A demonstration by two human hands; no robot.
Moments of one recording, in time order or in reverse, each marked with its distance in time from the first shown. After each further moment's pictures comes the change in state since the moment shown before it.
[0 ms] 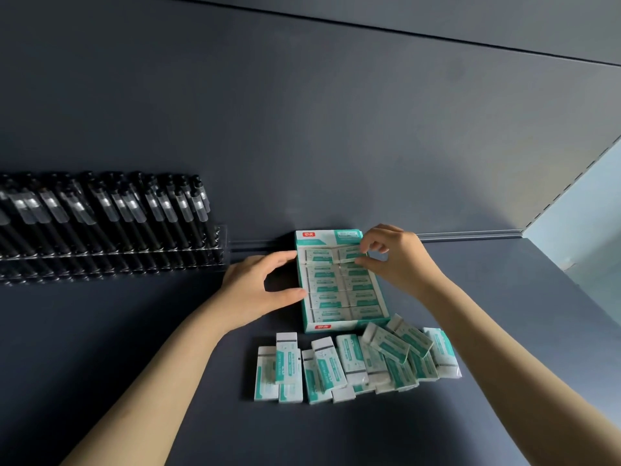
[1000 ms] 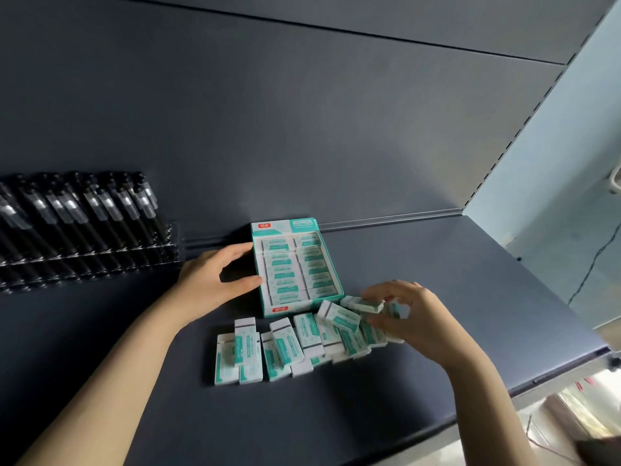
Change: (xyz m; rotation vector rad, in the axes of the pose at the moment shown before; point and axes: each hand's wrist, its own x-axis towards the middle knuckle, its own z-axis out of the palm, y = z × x) left_hand -0.008 0.014 0.000 0.012 0.016 0.025; right_hand -0.141 -0.025 -0.044 0.170 -0.101 0.394
